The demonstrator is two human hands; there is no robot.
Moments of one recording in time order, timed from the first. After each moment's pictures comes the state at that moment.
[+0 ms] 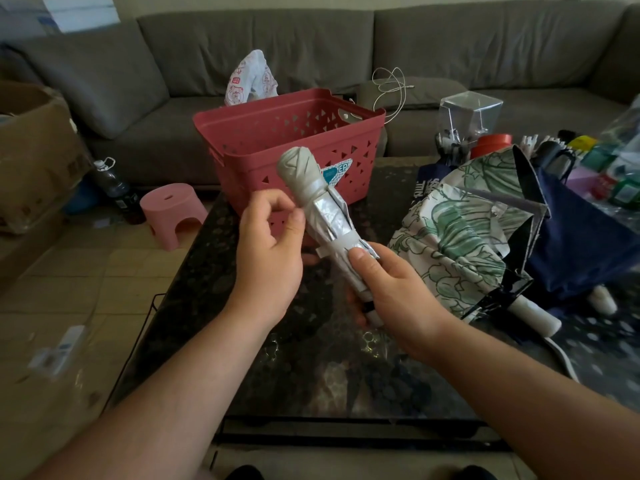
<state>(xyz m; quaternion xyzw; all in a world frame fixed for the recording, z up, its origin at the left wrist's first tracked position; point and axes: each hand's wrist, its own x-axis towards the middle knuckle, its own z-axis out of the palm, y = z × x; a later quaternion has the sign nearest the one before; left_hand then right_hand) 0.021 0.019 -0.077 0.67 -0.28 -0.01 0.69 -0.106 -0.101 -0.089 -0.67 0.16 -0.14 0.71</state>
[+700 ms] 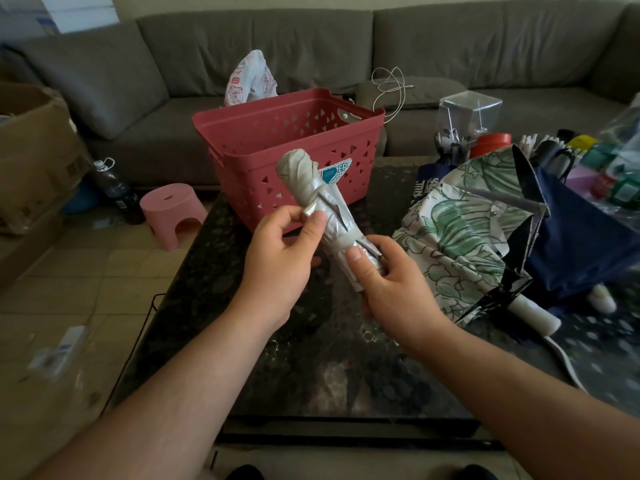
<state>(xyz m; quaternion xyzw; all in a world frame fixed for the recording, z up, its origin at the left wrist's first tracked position) 0.012 0.015 -0.076 0.68 -0.26 -0.09 0.68 -0.103 -0.108 -0.105 -0.75 0.20 -0.24 0.58</state>
